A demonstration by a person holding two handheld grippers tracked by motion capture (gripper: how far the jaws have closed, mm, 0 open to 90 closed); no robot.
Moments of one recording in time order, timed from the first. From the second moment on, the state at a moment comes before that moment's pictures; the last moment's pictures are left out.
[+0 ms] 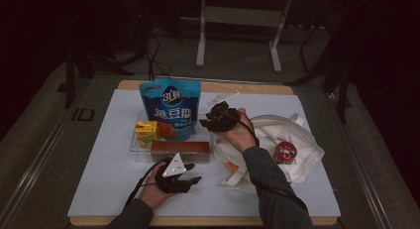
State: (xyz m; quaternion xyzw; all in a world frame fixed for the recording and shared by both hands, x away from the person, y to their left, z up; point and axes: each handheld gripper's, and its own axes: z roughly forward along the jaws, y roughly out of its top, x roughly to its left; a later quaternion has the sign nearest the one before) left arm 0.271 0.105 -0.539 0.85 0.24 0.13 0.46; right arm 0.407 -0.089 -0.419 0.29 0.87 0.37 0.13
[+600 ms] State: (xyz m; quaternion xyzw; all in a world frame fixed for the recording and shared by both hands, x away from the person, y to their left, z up) left arm 0.272 0.105 -0.539 0.85 0.24 0.12 0.46; right arm 0.394 -0.112 -0.399 0.28 0.87 0.38 0.15
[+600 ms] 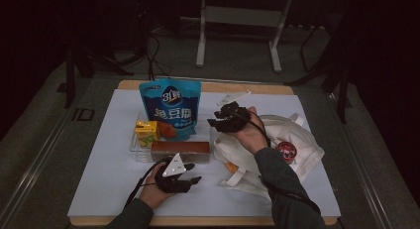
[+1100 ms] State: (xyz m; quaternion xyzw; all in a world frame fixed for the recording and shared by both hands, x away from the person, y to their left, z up) left arm 0.271 0.105 -0.539 0.85 0.24 0.13 0.46; right arm 0.377 -0.160 -0.383 0.28 0.86 0.38 0.17
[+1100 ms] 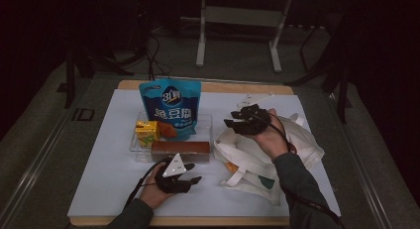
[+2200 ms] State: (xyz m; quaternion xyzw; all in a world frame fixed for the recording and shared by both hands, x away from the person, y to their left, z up) left arm 0.271 0.105 -0.539 0.85 0.24 0.13 0.45; right arm 0.343 -0.259 -0.404 0.34 0.87 0.33 0.17
